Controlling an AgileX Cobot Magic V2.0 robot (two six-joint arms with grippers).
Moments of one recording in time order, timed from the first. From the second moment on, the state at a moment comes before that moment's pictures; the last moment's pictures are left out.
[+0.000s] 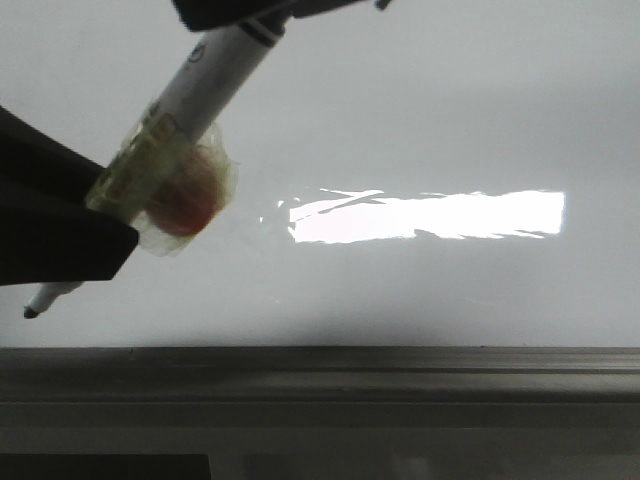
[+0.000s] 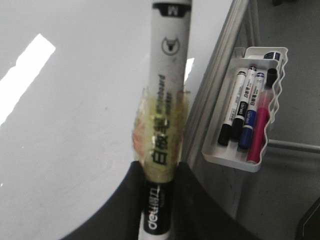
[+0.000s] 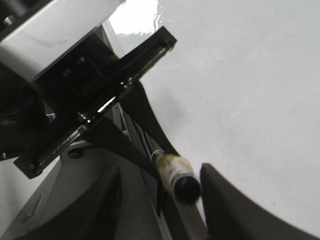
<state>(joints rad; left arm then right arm) -1.09 0.86 -0.43 0.73 0.13 -0.32 1.03 0.94 -0.68 0.22 0.18 -0.33</state>
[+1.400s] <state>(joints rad) -1.09 0.80 -0.45 0.74 0.09 -0.32 1.04 1.01 -0.69 0.30 0.07 -0.33</state>
